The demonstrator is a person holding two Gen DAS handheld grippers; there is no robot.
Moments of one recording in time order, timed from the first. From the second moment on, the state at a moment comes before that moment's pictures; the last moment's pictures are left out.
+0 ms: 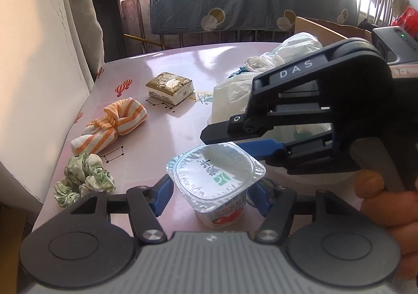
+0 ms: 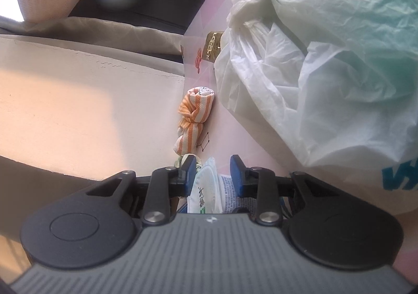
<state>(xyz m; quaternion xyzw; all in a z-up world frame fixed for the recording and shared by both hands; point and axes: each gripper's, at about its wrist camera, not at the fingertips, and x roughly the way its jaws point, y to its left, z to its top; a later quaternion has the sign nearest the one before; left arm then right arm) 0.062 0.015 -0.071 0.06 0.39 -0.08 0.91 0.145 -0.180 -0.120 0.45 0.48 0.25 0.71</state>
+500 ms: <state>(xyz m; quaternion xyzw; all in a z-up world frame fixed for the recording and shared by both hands) 0.050 0.010 -0.043 0.05 0.37 -0.07 0.92 0.137 -0.182 -0.093 0.46 0.46 0.27 0.71</state>
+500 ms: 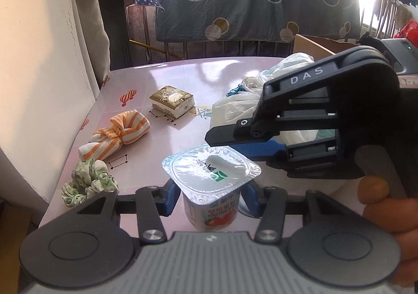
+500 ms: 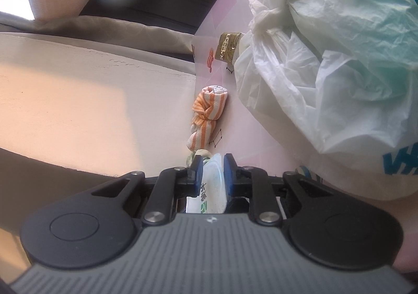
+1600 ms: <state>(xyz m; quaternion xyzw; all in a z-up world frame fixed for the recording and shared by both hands) 0.102 -0.260 0.033 0.09 0.37 -0.34 0.86 0.102 -0.500 0.006 0.49 0.41 0.11 0.76</state>
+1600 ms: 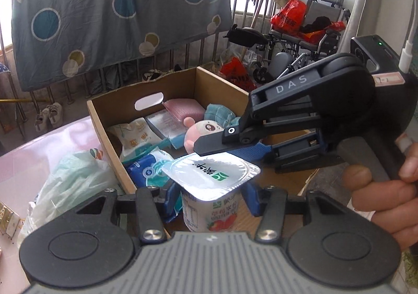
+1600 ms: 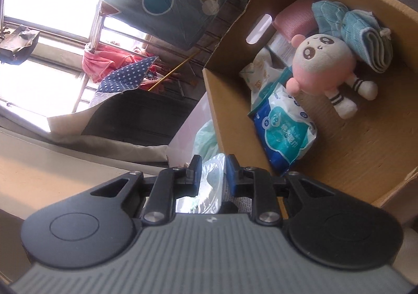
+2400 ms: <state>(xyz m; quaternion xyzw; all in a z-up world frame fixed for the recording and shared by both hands) 0.111 -0.224 0.014 0.09 0.41 -0.32 0.85 0.153 -0.499 -0.044 0.42 0.47 0.05 0.77</state>
